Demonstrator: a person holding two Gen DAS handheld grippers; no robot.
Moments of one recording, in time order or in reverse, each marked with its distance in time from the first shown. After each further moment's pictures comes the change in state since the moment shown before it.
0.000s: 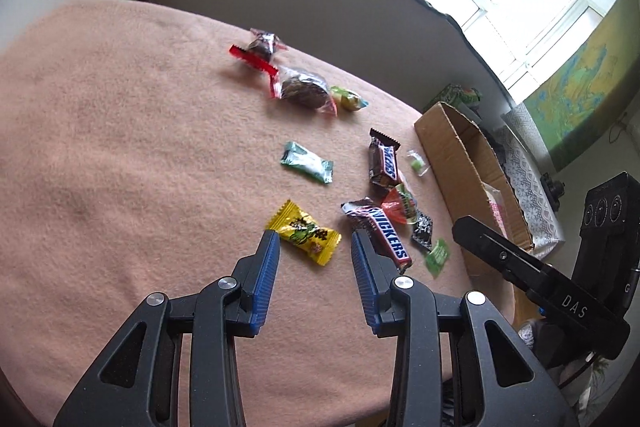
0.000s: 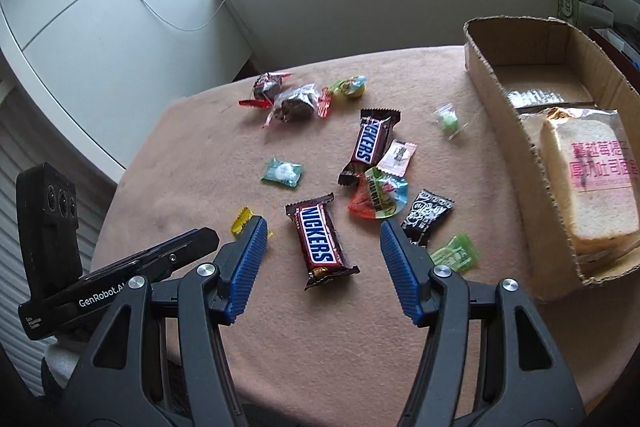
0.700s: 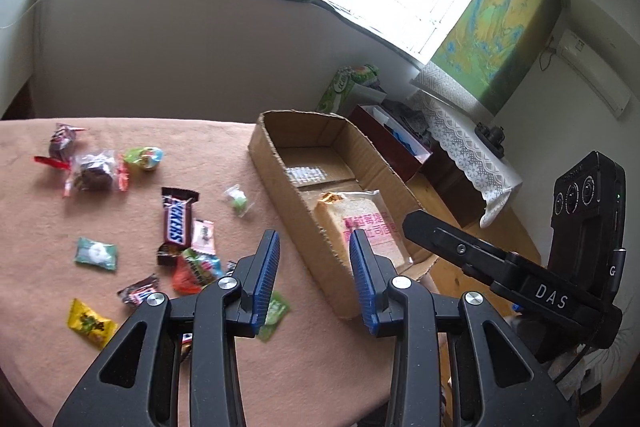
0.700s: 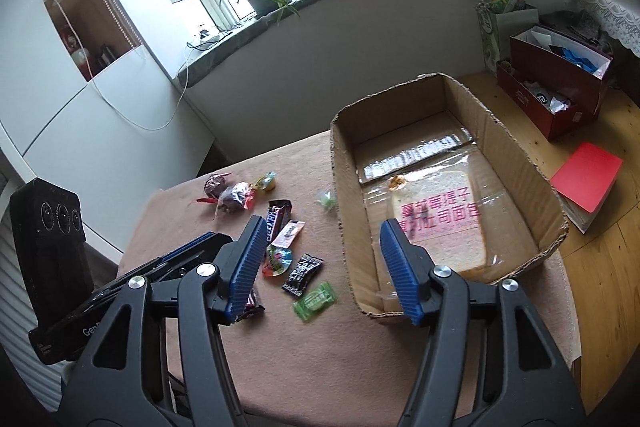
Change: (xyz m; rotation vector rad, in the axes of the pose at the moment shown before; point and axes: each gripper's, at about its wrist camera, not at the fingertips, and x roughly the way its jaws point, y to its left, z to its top) left arm 0.019 -0.155 0.026 0.300 -0.033 -0.197; right arm -0.111 -0.091 0.021 0.173 -0.232 -0.056
